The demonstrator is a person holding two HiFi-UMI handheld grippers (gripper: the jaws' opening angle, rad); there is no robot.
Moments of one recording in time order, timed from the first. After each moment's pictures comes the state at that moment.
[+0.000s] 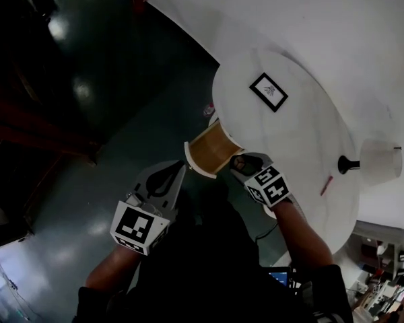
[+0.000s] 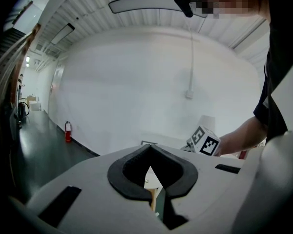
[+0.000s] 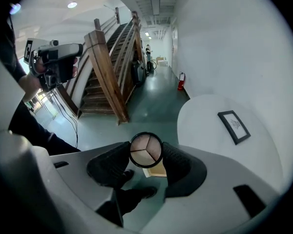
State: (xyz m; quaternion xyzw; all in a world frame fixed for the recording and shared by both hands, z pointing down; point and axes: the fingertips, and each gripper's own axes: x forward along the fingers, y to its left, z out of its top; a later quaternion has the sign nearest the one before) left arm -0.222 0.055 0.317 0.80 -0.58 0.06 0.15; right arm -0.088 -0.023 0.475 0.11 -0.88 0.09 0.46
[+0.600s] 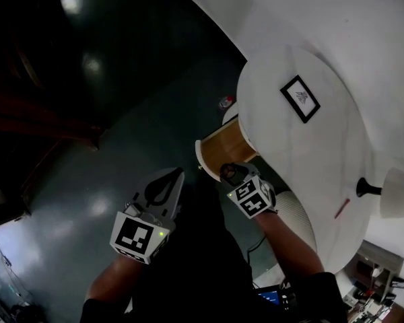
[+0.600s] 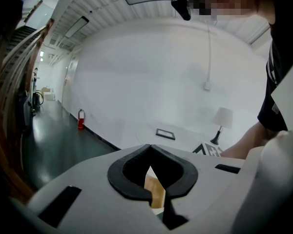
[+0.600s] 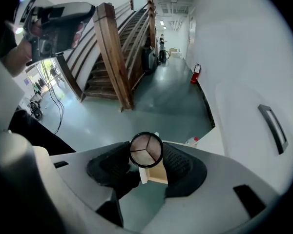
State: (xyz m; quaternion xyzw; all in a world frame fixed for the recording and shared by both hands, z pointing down) left arm -0.266 0.031 0.406 0.75 -0.63 0.06 0.20; right arm -0.145 -0.016 0.615 0.04 -0.86 0.04 0.50
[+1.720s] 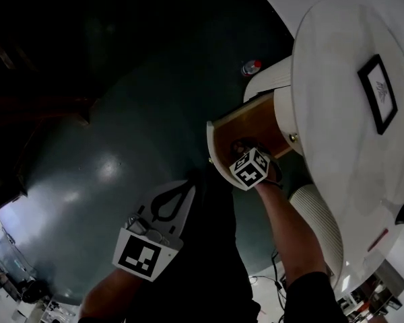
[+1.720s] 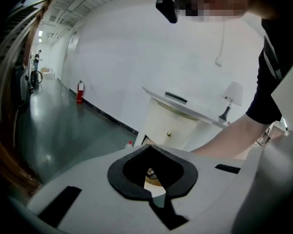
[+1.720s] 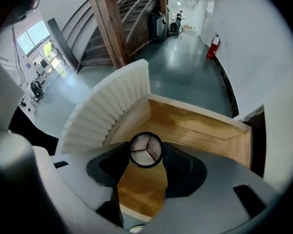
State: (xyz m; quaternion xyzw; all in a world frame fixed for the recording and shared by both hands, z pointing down) left arm -0.251 0.008 0.633 0.74 -0.59 0.11 0.29; right arm -0.151 -0.069 0.931 -0.02 -0.80 0.02 0.61
